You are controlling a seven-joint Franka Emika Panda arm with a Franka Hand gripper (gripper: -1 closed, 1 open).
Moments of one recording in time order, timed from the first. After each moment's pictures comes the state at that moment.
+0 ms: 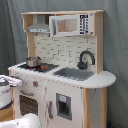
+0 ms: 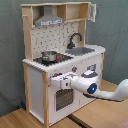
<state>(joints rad) -0.94 -1.49 1.57 -2.04 -0.17 3.03 -0.65</state>
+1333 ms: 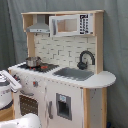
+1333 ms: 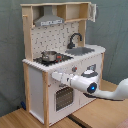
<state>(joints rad) -0.94 -1.48 1.57 -2.05 -0.17 3.02 -0.20</state>
